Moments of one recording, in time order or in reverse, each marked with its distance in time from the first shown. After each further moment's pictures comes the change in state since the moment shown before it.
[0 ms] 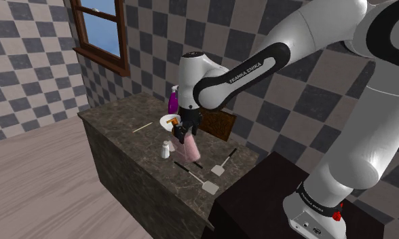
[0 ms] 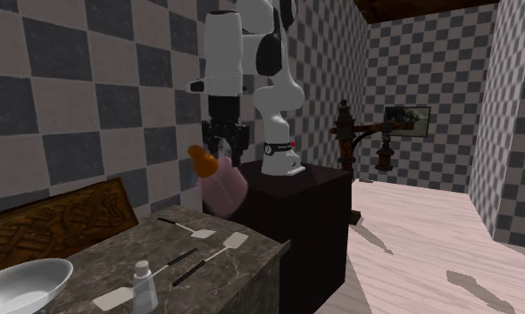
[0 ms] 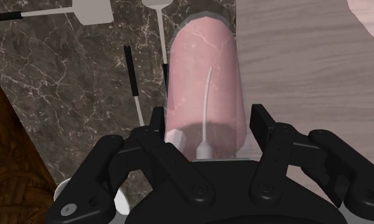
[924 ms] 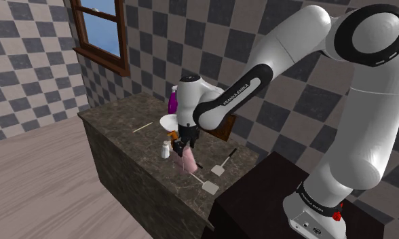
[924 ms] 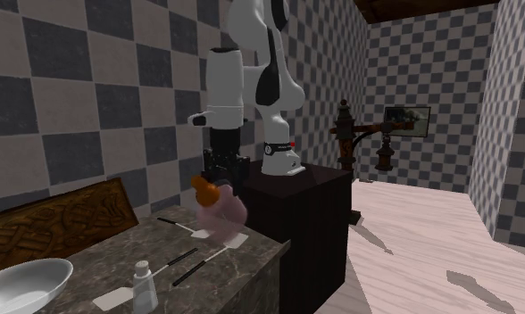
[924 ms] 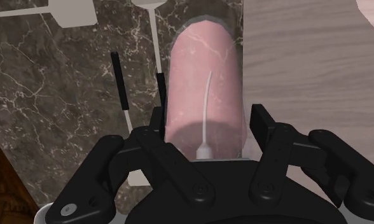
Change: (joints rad) arm 0.027 0.153 -0.038 -0.032 -0.111 0.167 0.083
